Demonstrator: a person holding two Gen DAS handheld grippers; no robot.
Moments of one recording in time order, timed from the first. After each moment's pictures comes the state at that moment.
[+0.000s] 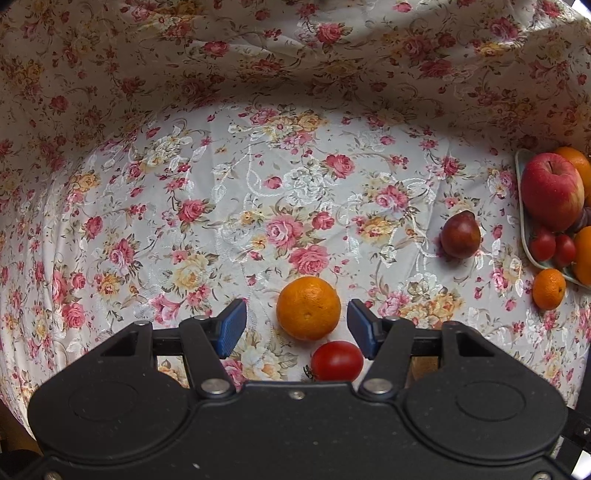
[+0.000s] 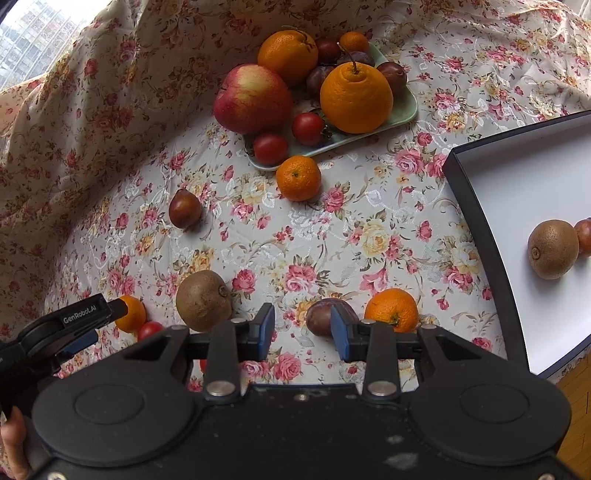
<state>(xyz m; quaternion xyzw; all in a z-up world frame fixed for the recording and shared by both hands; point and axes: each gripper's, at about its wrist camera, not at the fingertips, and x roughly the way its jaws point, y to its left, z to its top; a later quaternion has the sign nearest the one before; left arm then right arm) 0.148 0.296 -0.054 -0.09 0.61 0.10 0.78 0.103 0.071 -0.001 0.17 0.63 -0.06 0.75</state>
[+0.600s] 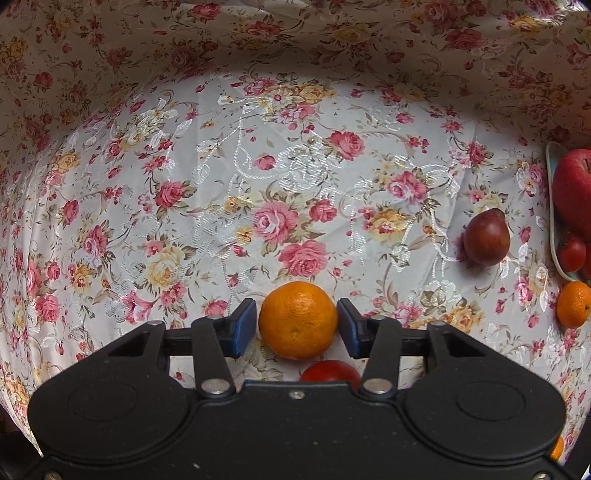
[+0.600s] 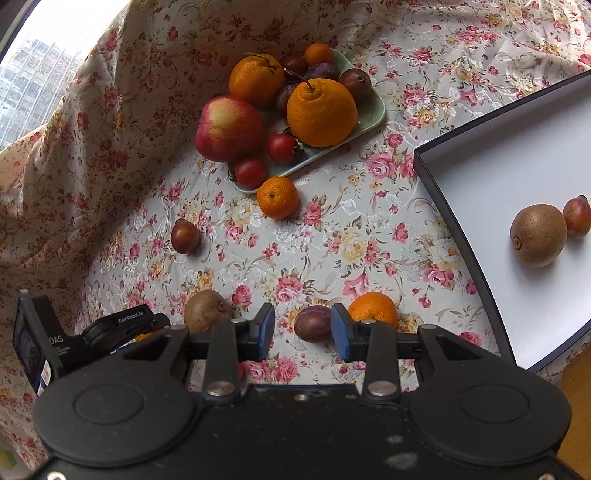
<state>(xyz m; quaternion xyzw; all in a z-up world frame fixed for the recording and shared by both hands) 0.167 0.292 -0.086 -0.10 0.63 0.13 0.76 0.094 0.026 0.008 0.25 0.62 -0.07 0.74</state>
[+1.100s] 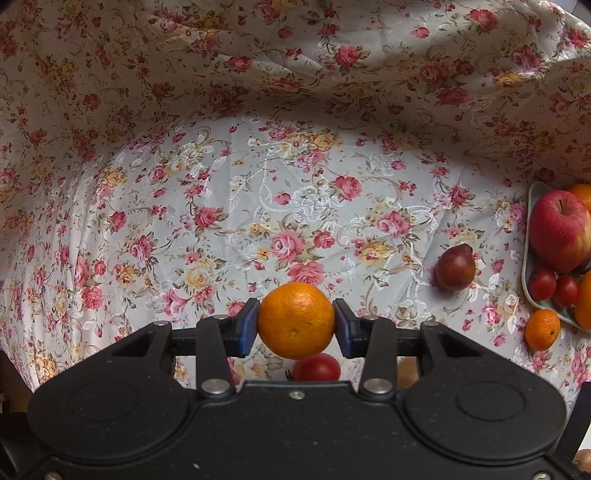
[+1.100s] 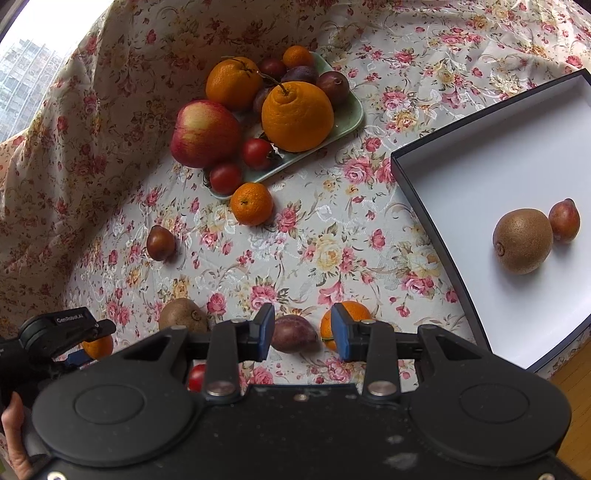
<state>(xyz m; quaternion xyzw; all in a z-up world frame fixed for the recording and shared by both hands) 0.159 0.279 -0.026 -0.10 0.60 0.17 0.77 0.094 0.025 -0.004 0.22 0.62 -0.09 0.75</state>
